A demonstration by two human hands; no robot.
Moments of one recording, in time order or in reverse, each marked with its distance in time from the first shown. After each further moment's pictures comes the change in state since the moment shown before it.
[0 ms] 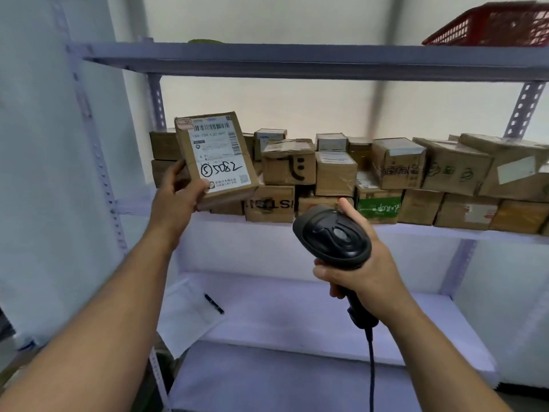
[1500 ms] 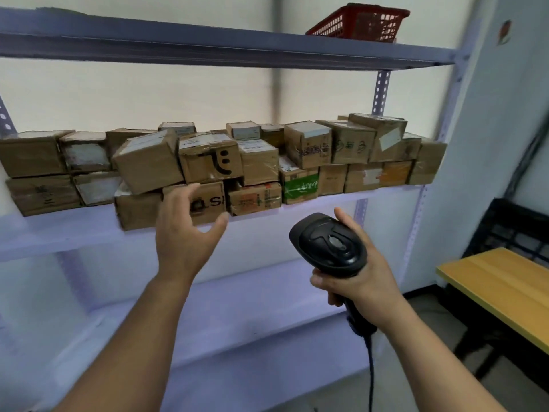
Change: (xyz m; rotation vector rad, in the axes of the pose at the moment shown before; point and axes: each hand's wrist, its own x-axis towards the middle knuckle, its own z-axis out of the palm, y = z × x) left_hand -0.022 -0.046 0.079 0.307 -0.209 0.588; right_hand -0.062 -0.006 0.005 -0.115 0.368 0.156
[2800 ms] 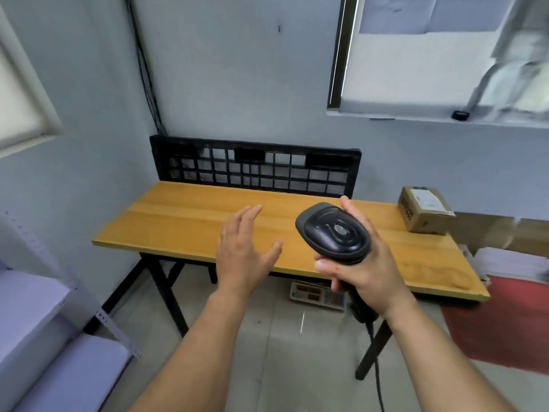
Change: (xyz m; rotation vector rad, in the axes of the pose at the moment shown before) left_hand -0.374 0.554 0.332 -0.663 -0.920 0.391; right_hand -0.415 0.002 -0.438 -0.281 1.001 0.284
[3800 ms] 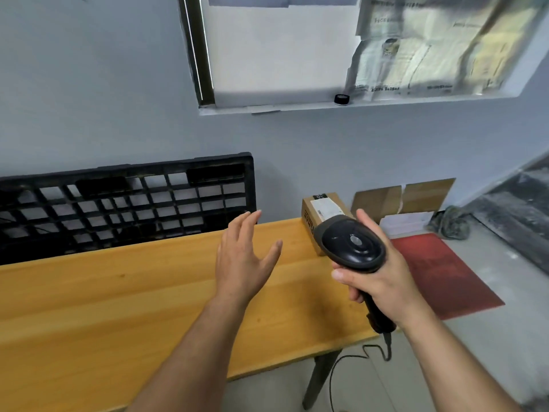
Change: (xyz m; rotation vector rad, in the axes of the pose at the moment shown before) left_hand 0.162 0.122 0.294 -0.159 -0.345 0.197; right_hand 0.118 0.110 -0.257 -0.148 0.452 0.192
